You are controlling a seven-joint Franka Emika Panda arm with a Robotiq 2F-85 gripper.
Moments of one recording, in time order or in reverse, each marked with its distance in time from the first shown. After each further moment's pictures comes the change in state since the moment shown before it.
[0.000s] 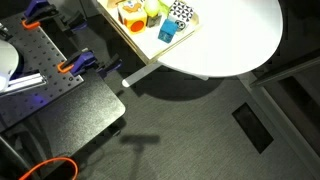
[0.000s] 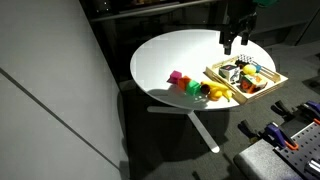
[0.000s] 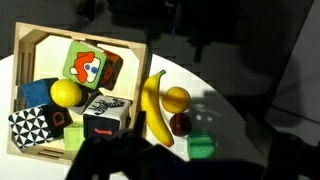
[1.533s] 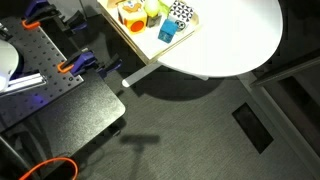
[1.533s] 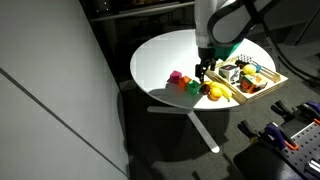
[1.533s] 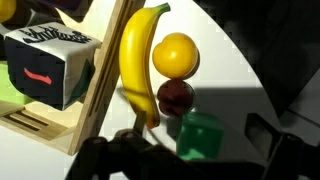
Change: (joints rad) arm 0.105 0.416 -0.040 0.082 -0.222 0.404 0.023
